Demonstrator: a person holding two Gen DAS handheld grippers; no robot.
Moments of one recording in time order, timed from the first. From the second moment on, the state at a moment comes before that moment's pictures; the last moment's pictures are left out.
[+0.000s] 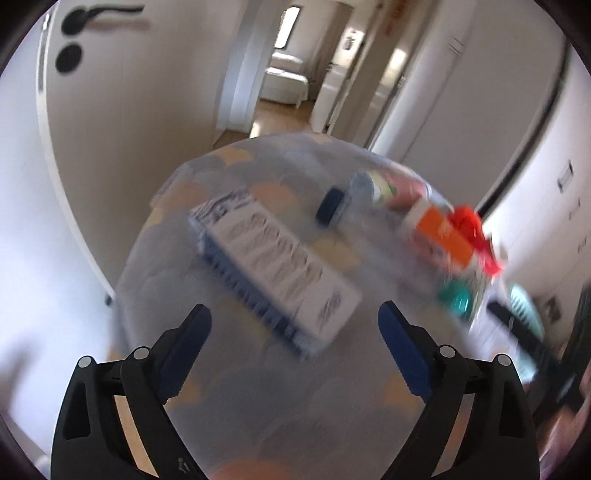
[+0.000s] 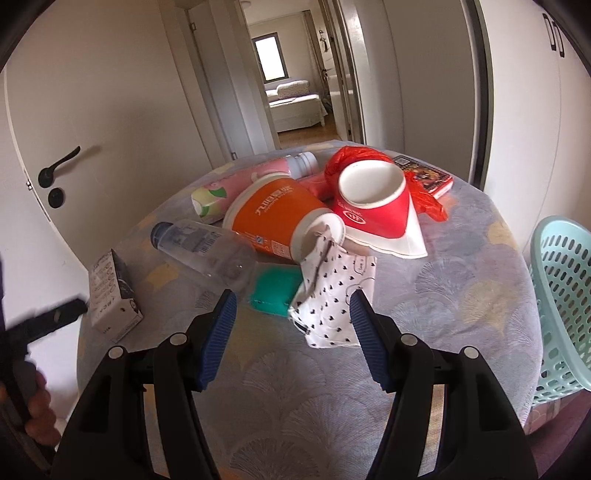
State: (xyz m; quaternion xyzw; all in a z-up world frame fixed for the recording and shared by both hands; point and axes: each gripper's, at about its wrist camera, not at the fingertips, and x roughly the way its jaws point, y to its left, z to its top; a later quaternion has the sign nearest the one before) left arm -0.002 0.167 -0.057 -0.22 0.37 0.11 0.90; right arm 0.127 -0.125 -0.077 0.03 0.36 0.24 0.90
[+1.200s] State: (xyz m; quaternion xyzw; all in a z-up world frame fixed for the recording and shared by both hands) left arm 0.035 0.182 -0.077 -0.18 0.42 0.12 0.88; right arm 0.188 0.006 -0.077 -0.08 0.44 0.36 0.82
